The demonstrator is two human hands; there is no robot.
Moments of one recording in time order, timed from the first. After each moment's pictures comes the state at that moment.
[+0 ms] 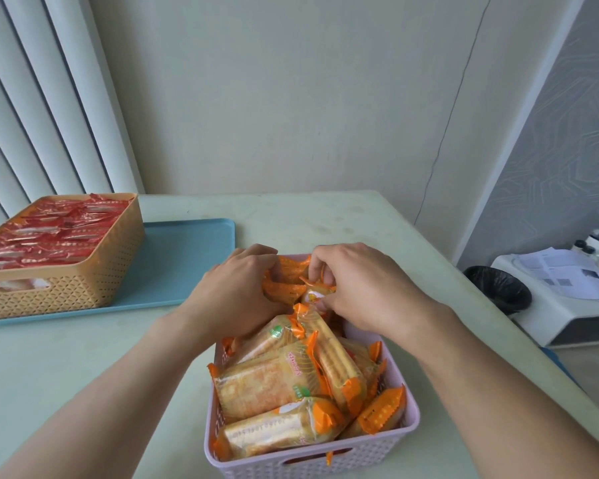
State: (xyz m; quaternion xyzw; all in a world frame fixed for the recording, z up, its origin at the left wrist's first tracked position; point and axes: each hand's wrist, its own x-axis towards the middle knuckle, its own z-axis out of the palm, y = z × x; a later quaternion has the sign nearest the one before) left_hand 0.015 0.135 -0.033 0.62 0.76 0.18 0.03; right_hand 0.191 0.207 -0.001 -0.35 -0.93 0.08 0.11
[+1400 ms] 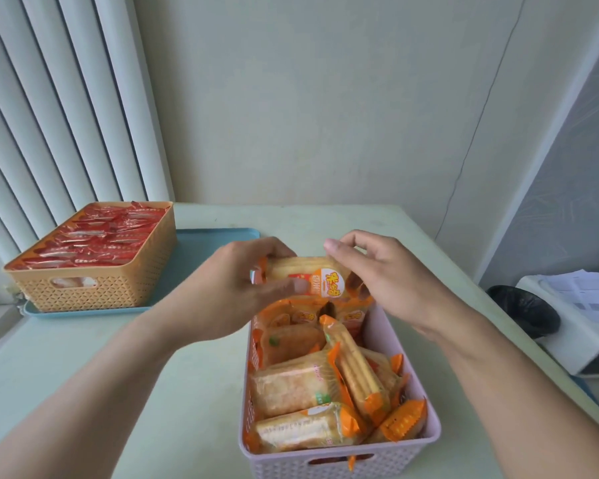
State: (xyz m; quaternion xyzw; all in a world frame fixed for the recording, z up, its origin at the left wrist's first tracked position) left_hand 0.007 0.076 0.018 0.63 0.66 0.38 0.14; right_hand 0.191 0.200 0.020 -0.29 -0.82 0.40 0.28
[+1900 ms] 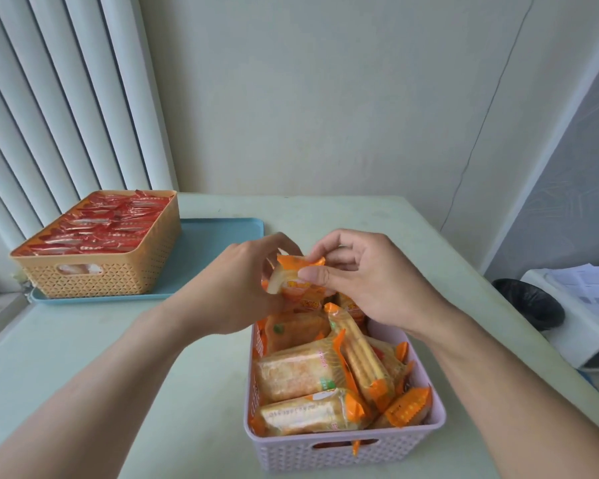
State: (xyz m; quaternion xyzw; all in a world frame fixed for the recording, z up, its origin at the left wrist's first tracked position) left_hand 0.005 0.084 0.003 0.64 0.70 0.31 0.09; right_hand 0.179 0.193 0.003 -0.22 -0.81 0.46 0.28
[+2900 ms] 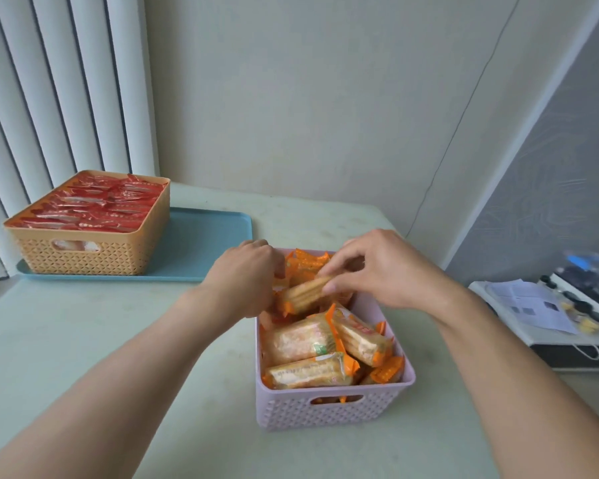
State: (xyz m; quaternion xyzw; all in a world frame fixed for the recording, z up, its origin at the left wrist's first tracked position) left_hand 0.002 0.094 -0.021 0.63 0.77 0.13 -0.02; right_hand 0.196 0.186 0.033 -0.28 -0.92 0.20 0.16
